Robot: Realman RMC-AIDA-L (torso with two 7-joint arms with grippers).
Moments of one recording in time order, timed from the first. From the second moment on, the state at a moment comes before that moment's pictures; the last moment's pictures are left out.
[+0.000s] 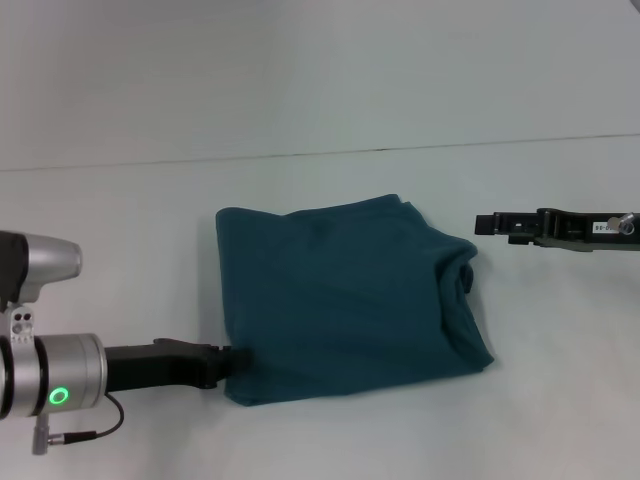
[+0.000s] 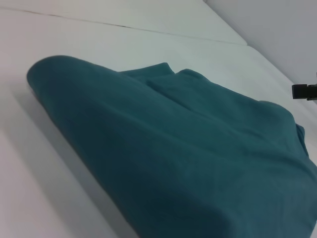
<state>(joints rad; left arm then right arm) -0.55 -2.15 0.89 0.64 2.10 1.21 -1.89 0.62 1.96 -0.66 -0.61 -2.12 -1.24 2.19</state>
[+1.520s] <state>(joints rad) -0.51 -2.09 0.78 0.73 2.28 1.40 -1.93 0.66 2.03 -0.67 -0.46 -2.12 -1.25 2.19</state>
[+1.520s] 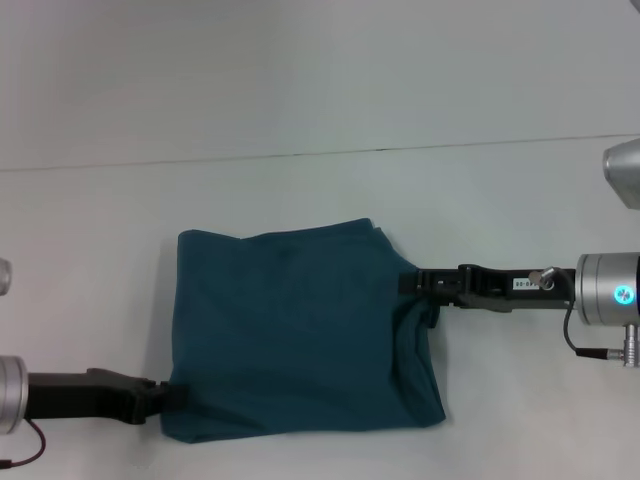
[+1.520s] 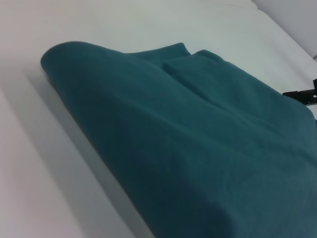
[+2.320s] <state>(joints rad) -0.51 -2.09 0.77 0.74 2.30 1.43 -1.92 0.69 2.06 -0.67 -0.44 -2.12 -1.20 2.18</state>
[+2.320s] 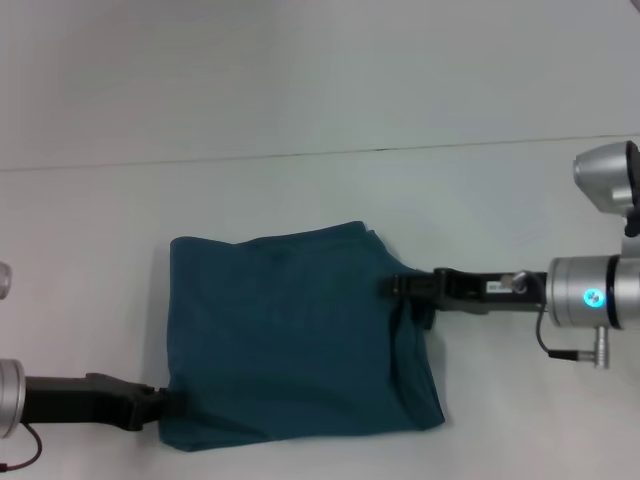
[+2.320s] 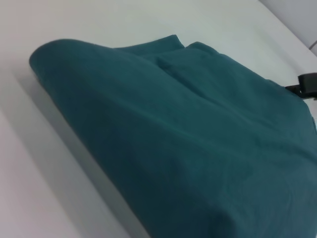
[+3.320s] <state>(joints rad) -0.52 -2.09 0.76 0.75 2.30 1.43 -1.92 0.70 2.08 -0.67 -0.41 -2.12 -1.07 2.17</state>
